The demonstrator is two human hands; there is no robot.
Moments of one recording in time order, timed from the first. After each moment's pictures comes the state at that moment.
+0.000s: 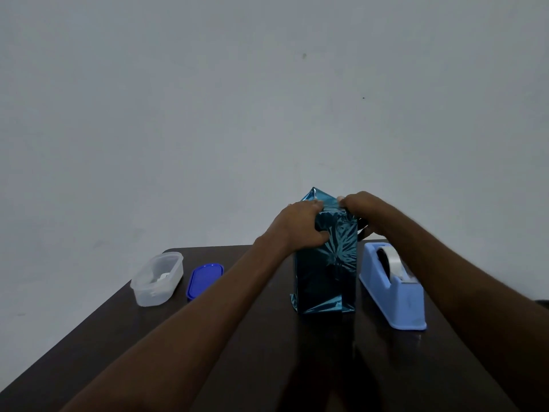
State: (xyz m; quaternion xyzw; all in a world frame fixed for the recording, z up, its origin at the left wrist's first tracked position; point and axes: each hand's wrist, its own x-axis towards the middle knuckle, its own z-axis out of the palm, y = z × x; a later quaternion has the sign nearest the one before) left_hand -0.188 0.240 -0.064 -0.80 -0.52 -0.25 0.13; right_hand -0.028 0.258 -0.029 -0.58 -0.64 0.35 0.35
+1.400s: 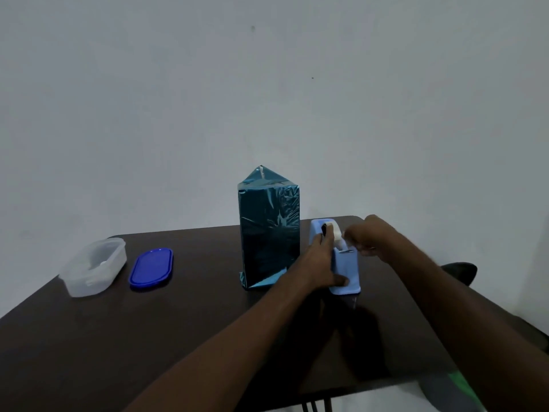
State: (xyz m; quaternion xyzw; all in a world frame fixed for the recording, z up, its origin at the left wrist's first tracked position) left_hand -0.059 0.244 -0.179 -0.82 -0.51 -0.22 -0.13; right_hand 0.078 0.235 -0.107 -0.69 -0.54 0.32 0.36
